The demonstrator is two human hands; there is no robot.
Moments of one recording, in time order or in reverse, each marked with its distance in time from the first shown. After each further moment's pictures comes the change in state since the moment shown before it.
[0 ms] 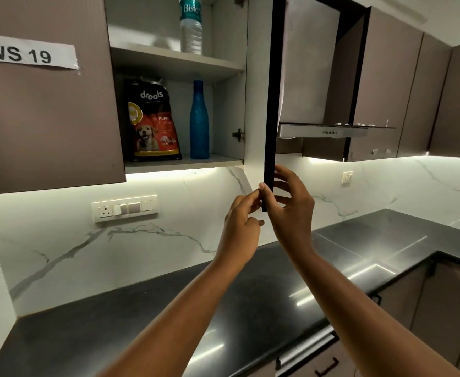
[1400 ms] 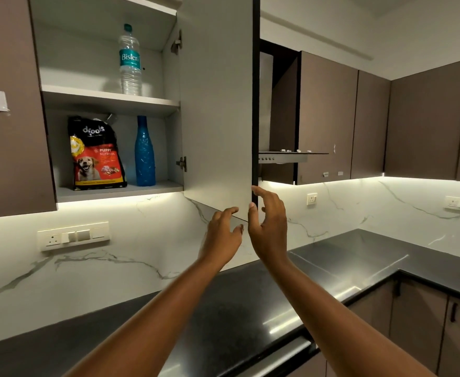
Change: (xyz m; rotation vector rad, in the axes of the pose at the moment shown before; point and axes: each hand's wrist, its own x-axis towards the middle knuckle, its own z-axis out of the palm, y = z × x) left_hand 0.040 0.041 0.187 0.431 0.037 -0.002; right_hand 0.052 0.089 -0.168 -0.110 0.012 0.022
